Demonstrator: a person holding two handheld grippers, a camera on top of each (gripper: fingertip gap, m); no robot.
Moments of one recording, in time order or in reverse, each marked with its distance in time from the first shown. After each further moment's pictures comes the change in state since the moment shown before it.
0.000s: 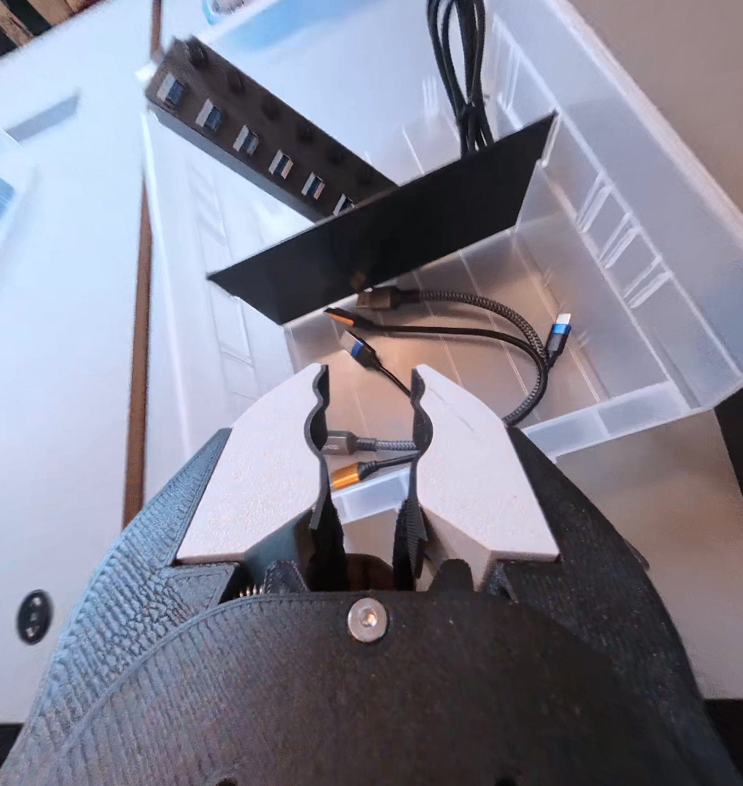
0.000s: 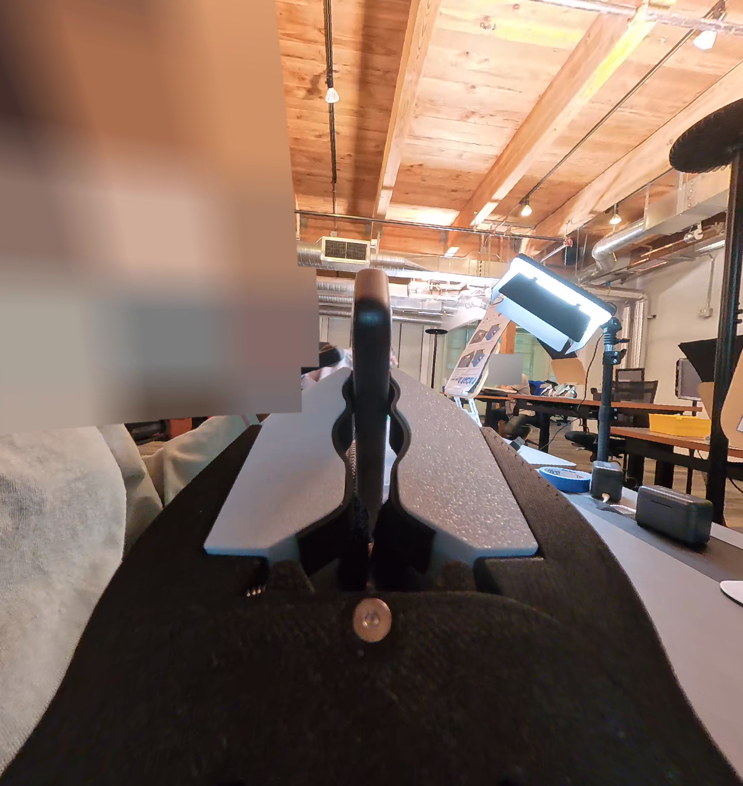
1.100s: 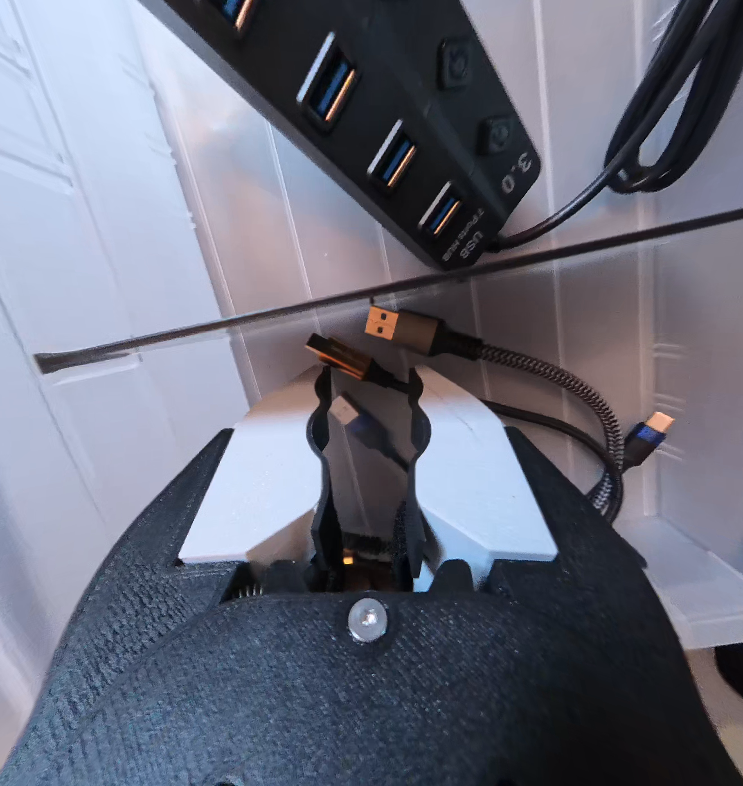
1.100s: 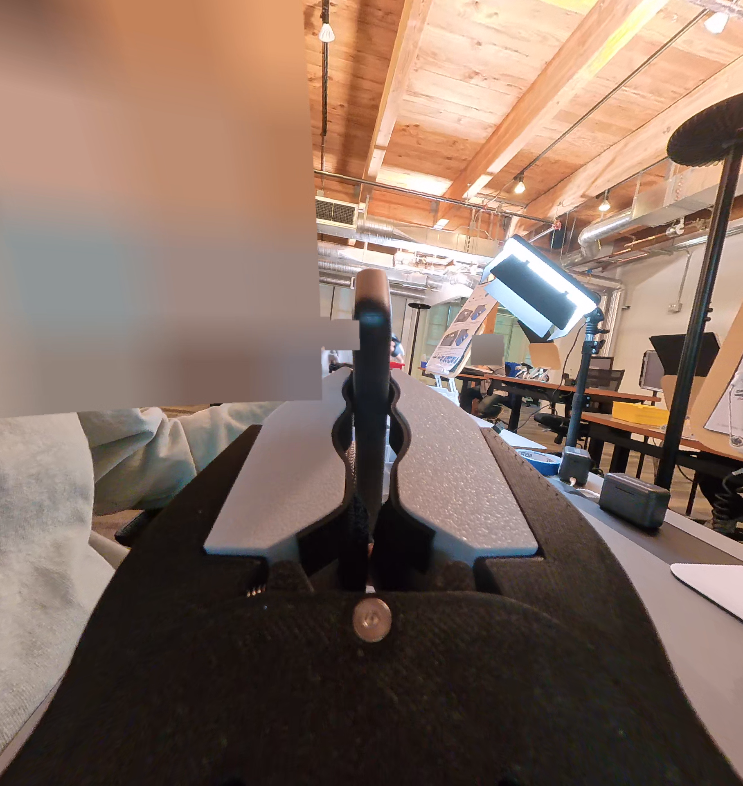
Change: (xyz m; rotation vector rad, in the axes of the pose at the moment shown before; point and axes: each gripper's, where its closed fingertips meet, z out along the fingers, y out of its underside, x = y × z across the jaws) left arm -0.004 0.018 0.093 -0.476 0.146 -0.211; right arm -0.004 0.010 0.005 -0.088 0.025 -0.088
